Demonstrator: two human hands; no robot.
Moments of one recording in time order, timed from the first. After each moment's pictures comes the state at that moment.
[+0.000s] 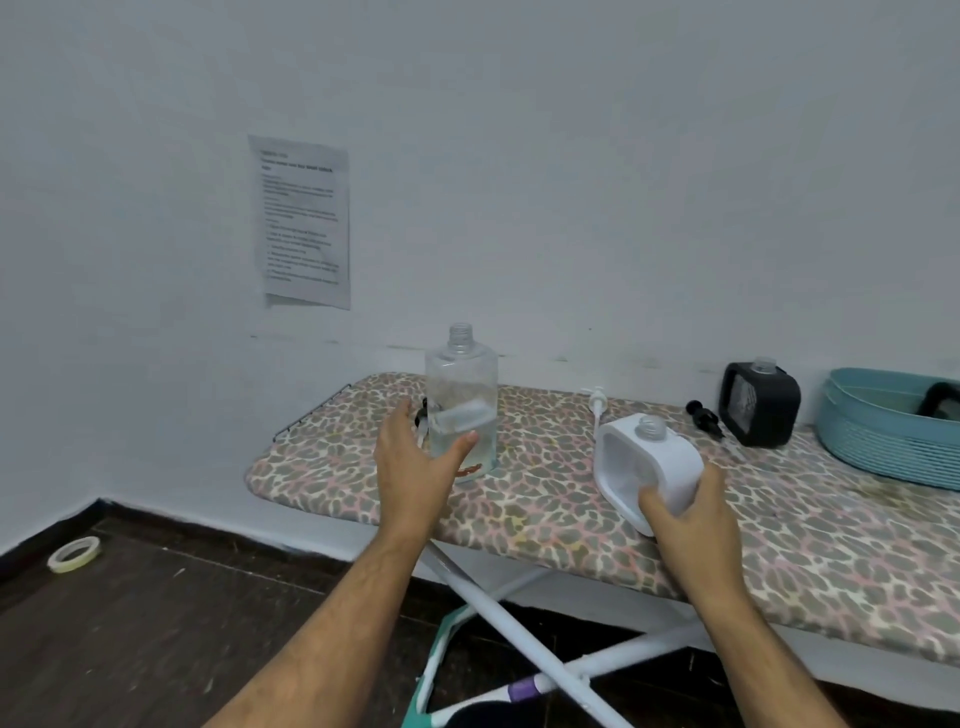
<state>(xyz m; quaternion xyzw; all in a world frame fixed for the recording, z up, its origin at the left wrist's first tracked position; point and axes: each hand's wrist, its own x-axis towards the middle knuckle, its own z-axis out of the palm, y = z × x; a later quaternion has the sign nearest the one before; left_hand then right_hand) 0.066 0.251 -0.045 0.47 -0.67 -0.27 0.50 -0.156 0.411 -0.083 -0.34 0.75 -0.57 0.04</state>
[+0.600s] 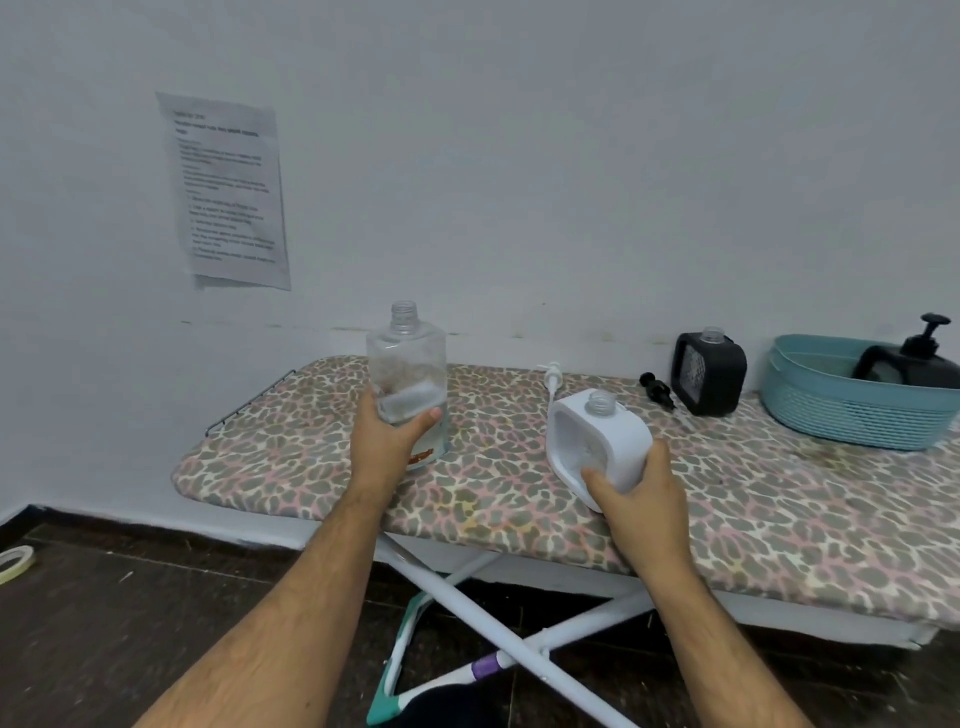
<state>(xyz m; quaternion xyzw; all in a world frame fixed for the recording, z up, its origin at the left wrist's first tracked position) 0.034 0.204 -0.061 0.42 -0.63 -0.42 0.50 -0.162 0.404 -0.091 -0.35 0.74 -0.57 0.04</state>
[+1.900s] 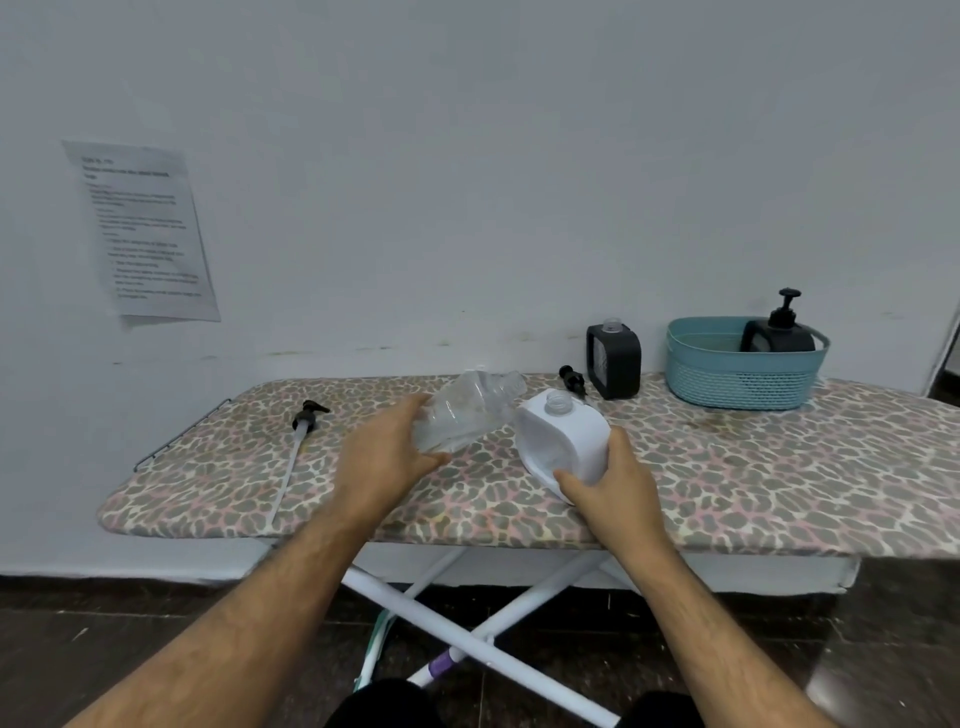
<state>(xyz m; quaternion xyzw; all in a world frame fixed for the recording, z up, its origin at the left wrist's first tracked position) -0.020 0.311 -0.022 0.37 -0.87 -0.07 0.31 -0.212 0.467 -0.088 -0.37 0.77 -0.52 0.02</state>
